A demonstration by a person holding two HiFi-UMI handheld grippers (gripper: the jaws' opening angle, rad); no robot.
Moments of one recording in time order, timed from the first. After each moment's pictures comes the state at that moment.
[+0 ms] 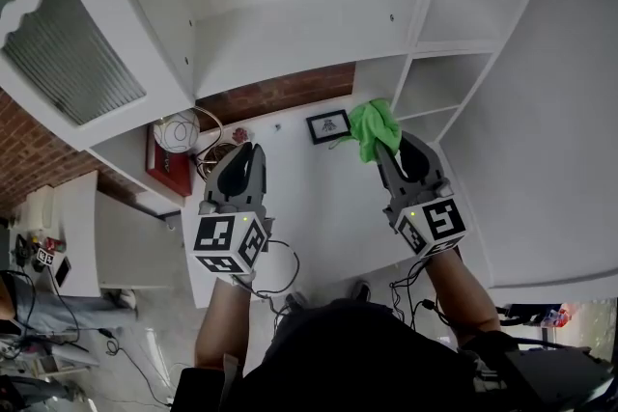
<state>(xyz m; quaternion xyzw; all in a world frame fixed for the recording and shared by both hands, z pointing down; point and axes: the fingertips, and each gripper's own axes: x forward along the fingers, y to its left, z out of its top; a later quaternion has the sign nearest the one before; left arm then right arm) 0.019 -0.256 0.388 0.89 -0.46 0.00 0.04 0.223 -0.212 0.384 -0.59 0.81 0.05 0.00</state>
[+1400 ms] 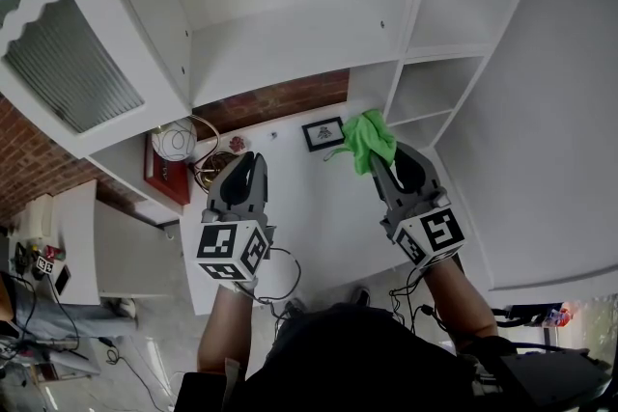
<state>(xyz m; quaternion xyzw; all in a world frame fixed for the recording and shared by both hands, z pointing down) 0.027 -0.247 0.388 0.89 -0.45 -0.01 0.04 0.217 -0.196 0.378 -0.57 0.82 0.05 0.01</state>
